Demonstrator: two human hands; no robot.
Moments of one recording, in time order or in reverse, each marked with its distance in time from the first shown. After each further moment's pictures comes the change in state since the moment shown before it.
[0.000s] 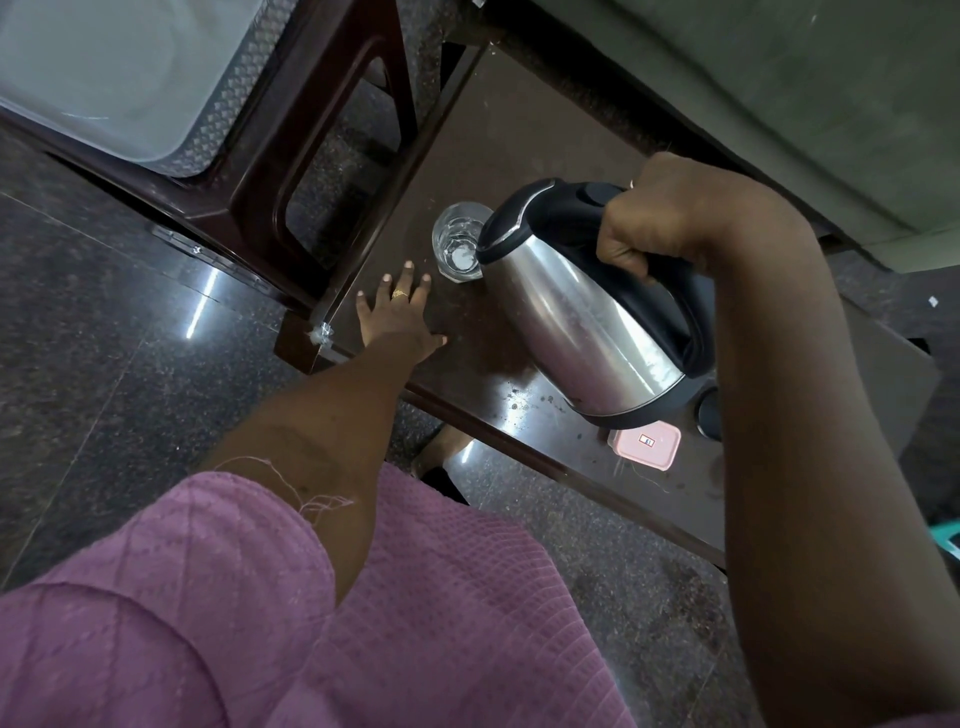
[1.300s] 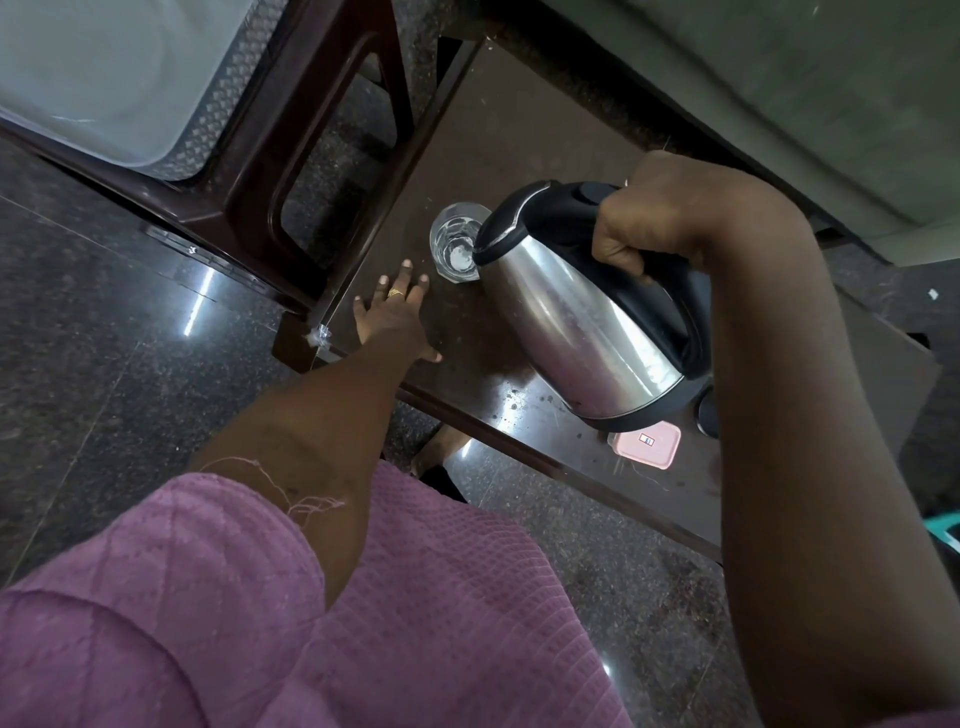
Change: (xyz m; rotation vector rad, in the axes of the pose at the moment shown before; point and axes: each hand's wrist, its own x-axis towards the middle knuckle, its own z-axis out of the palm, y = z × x) left_hand -0.002 -0.002 -0.014 -0.012 -0.132 0.004; right_hand 0.020 0.002 0.006 0.084 -0.057 0.035
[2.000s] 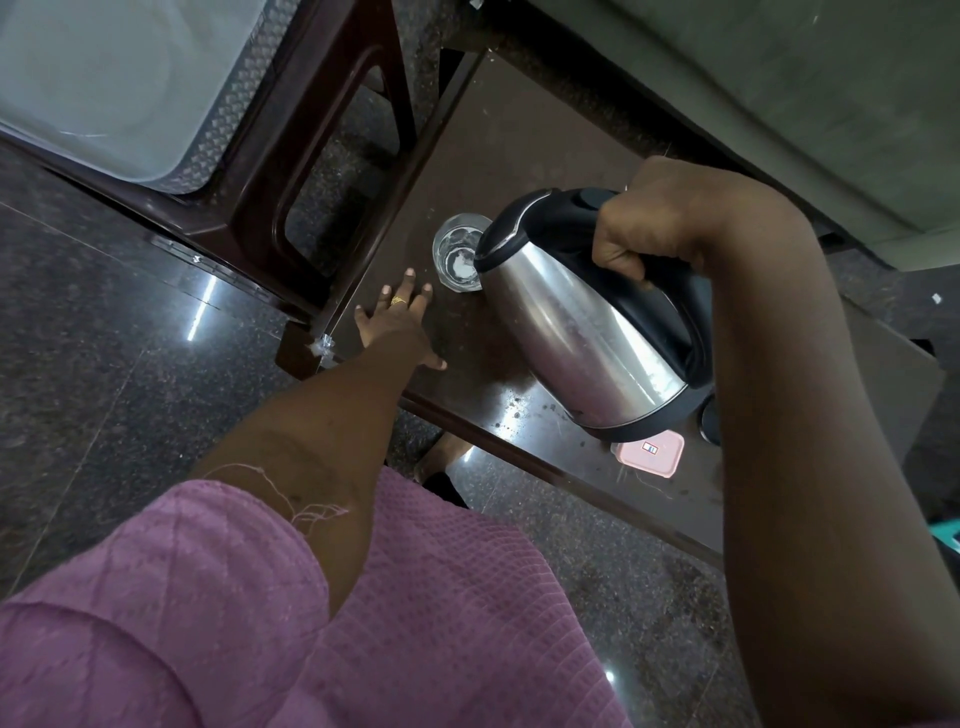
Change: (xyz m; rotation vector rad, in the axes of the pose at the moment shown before) left_hand 0.007 -0.001 -0.004 0.032 -0.070 -0.013; right_hand -0.017 -0.014 -0.012 -0.048 -0.010 -0.024
